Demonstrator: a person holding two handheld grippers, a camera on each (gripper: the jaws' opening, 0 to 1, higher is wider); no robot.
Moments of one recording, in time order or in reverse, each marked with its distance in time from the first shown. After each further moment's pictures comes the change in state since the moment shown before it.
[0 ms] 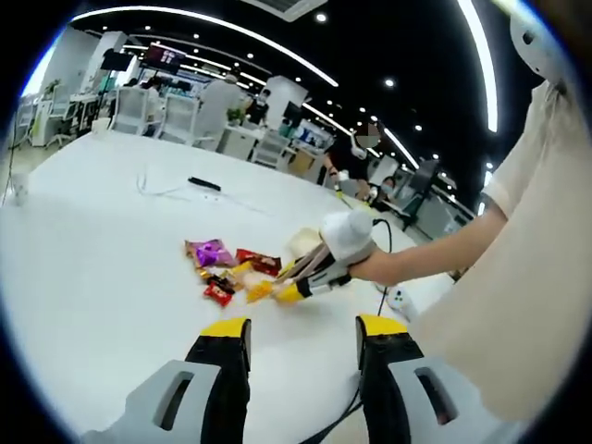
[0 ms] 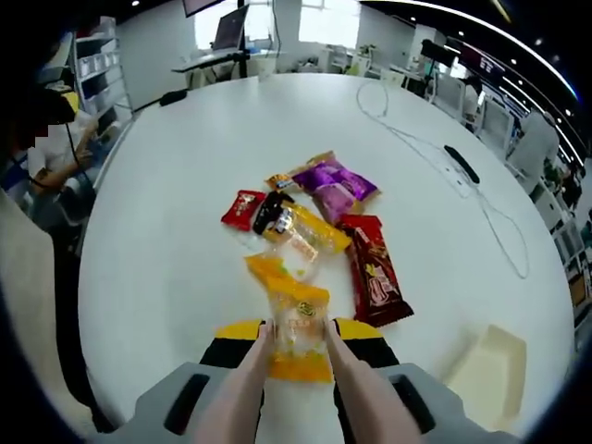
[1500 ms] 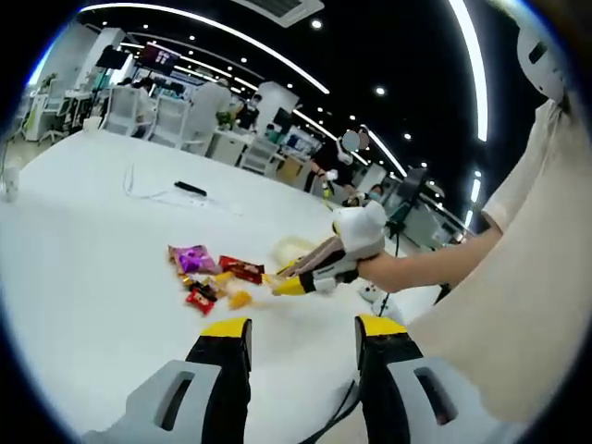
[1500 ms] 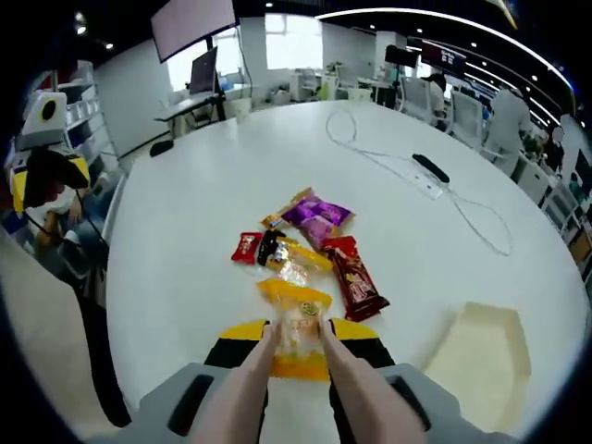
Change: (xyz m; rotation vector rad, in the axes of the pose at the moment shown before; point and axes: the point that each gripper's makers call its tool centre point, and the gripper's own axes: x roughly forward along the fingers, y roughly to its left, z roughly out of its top) left arm 0.004 -0.016 0.006 -0.010 -0.031 -0.068; right arm -0.048 -0.003 0.017 0.164 -0.141 -0.024
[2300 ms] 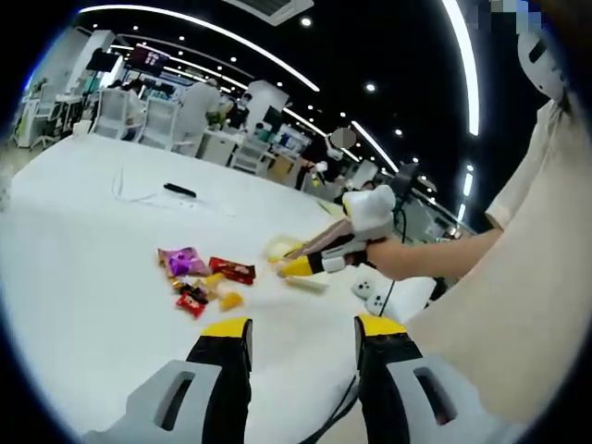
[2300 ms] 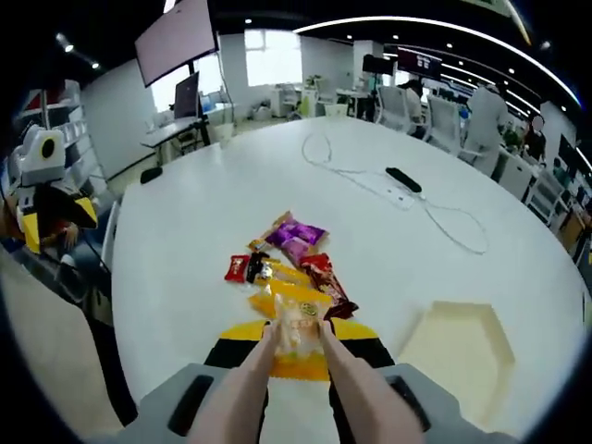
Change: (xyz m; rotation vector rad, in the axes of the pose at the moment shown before) left arm 0.006 -0.010 0.001 0.029 0.014 -0.037; right arm -0.042 -0.007 0.024 0.069 -0.071 -0.059
